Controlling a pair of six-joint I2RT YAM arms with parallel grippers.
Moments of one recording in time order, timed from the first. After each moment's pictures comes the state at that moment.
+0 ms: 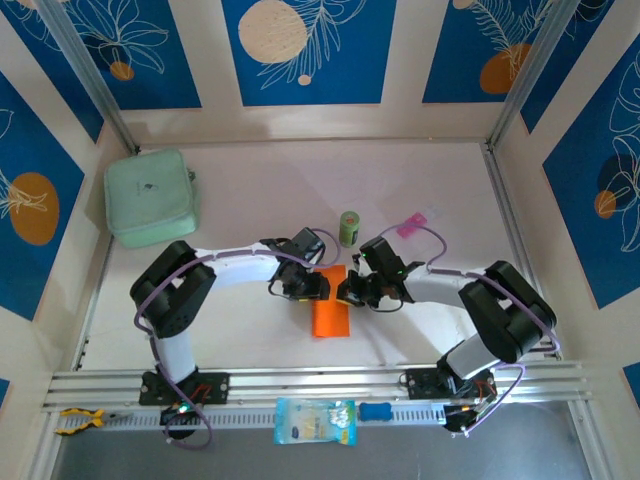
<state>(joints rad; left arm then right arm) -0.81 1.82 1.06 -0.50 0.27 -0.68 0.62 1.52 0.58 -0.07 -0.50 0.90</state>
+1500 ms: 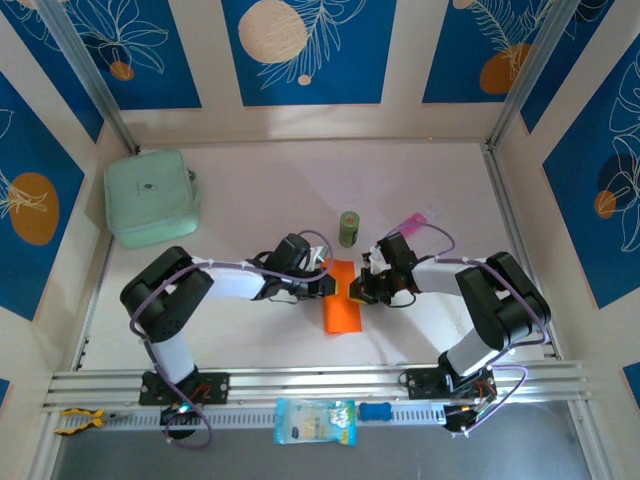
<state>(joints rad) -0.78 1.76 0.78 0.19 0.53 -0.84 0.45 1.57 0.58 -0.14 -0.65 0.67</state>
